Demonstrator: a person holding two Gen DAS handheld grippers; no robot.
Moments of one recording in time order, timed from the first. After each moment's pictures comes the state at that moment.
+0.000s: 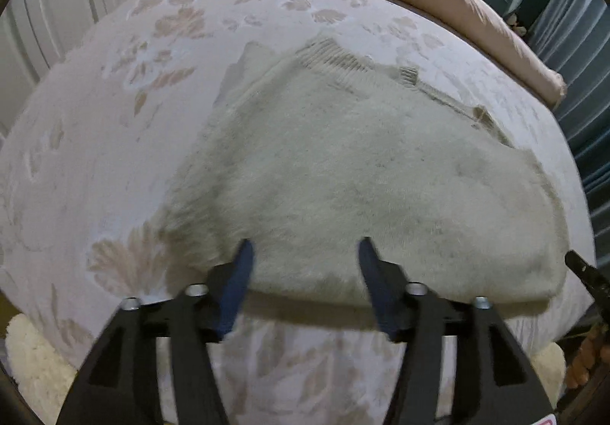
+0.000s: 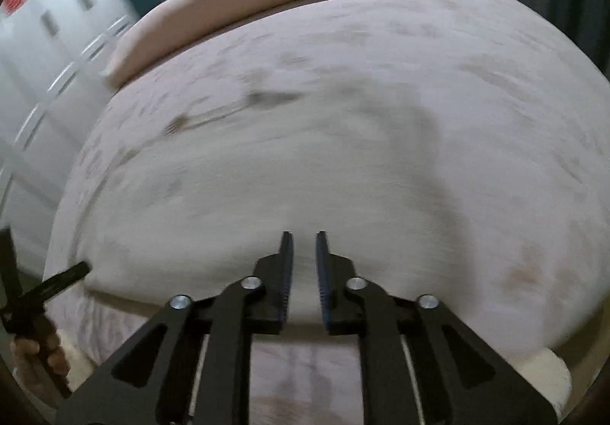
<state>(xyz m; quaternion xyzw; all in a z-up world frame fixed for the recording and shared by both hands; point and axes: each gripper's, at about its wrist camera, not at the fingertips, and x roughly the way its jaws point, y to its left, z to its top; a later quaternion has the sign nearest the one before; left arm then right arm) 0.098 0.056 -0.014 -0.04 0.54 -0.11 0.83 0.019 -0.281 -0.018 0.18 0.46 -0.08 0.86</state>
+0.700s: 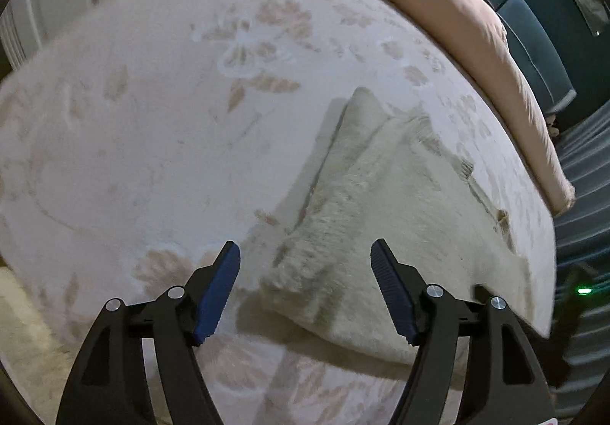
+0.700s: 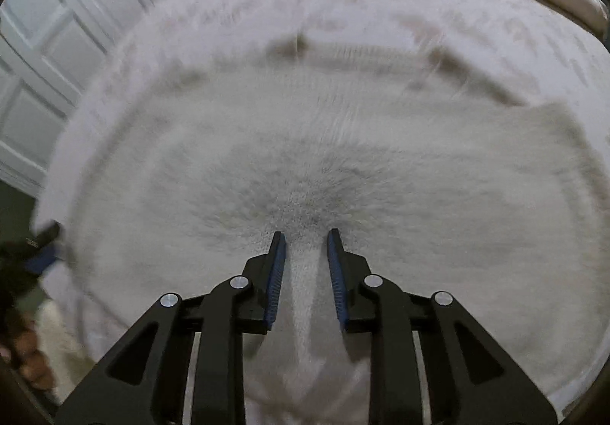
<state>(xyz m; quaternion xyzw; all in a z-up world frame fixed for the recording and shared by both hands) 0.130 0.158 -0.019 -0.23 0.55 -0.03 0.80 0.139 -0.153 -0.062 0.09 0.56 0.00 0.83</state>
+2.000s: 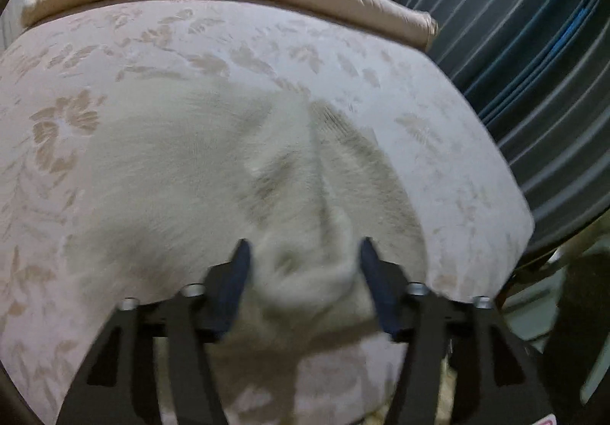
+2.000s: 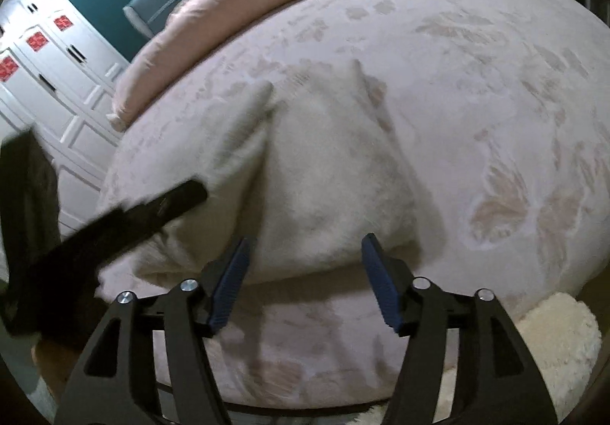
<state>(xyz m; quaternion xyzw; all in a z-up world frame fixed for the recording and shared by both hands) 0.057 -0.170 0.025 -0.03 0.50 -0.33 0.80 -0.072 -0.319 -0.011 0.31 0.41 -0.10 0.85</state>
